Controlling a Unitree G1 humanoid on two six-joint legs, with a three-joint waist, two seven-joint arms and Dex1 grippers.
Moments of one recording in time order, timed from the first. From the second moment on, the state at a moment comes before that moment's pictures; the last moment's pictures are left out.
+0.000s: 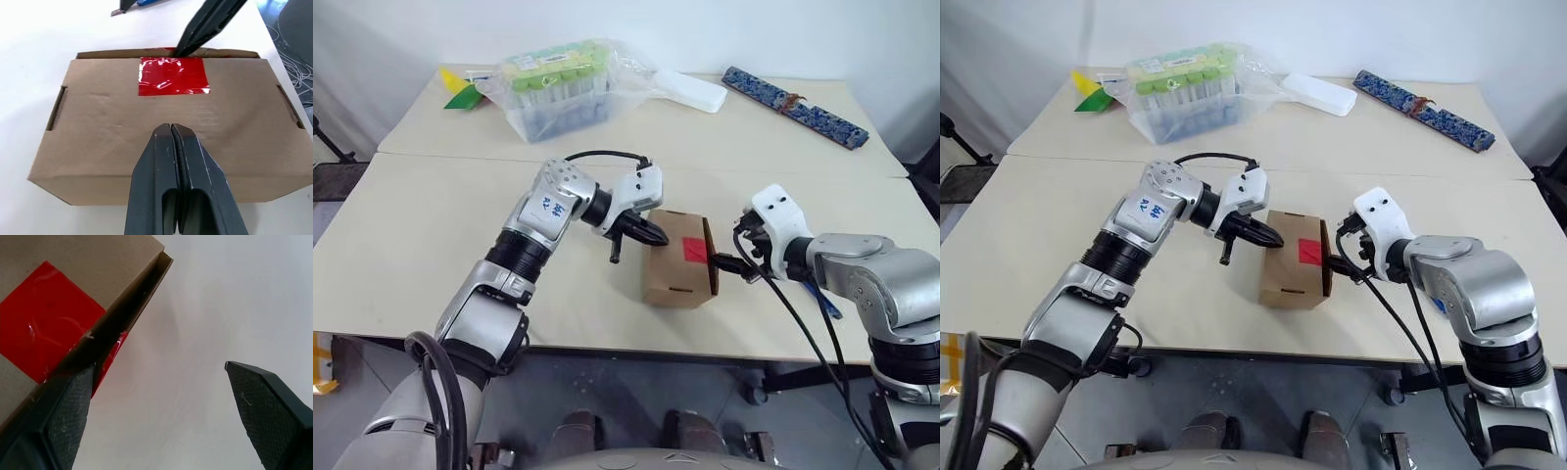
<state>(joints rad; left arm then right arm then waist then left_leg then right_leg) -1.13 0.33 -0.35 0.56 -0.01 0.34 -1.28 -0.61 -0.74 0.05 -0.42 0.39 1.39 0.51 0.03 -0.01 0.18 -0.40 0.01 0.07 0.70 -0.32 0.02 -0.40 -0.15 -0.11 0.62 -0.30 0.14</state>
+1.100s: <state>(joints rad) -1.03 0.37 -0.37 0.45 -0.01 0.35 -1.28 -0.56 -0.90 0.23 -0.27 0.37 1.18 0.70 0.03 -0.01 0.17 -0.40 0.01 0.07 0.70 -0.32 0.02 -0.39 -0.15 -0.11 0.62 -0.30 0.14</state>
